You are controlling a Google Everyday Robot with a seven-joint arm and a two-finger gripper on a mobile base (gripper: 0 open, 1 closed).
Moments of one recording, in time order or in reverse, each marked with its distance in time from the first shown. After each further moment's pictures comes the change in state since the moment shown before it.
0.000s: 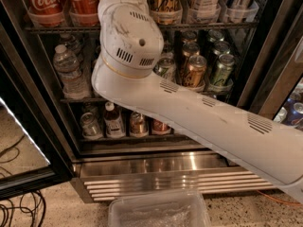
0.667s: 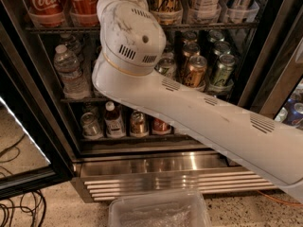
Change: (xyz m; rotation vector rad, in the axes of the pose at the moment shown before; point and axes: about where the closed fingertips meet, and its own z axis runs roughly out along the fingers) arm -0.009 0.002 -0.001 -0.018 -0.008 -0.012
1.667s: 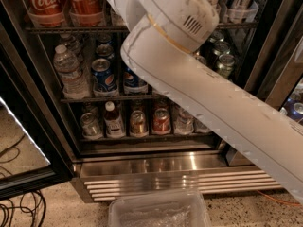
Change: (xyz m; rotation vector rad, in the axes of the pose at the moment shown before) arm -0.067 0.001 -0.017 -0.237 -0.123 0.124
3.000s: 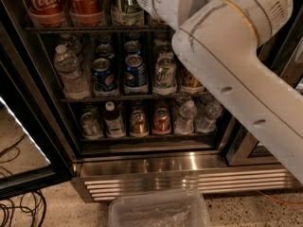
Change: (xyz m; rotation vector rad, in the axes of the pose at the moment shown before) arm -0.005 -0.028 -0.038 -0.121 0.061 -0.122
